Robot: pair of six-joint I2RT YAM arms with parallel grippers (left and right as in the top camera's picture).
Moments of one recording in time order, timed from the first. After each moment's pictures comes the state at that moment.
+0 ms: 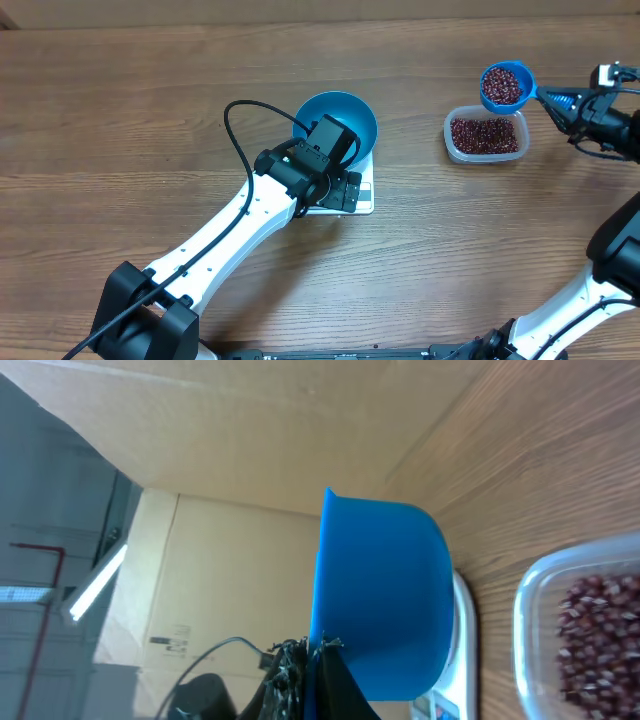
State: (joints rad) left arm -0.64 1.65 1.26 -0.81 -0.06 -0.42; right arm -0.59 2.08 1.65 -1.12 -1.52 -0.17
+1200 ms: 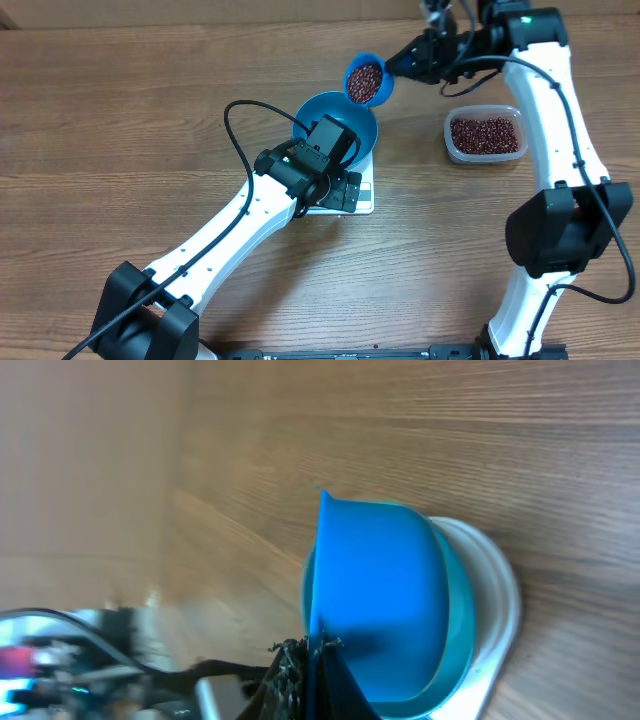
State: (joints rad) left arm -0.64 1.65 1.26 -0.81 -0.06 -0.42; right arm 0.09 2.08 2.10 -1.13 -0.85 0.10
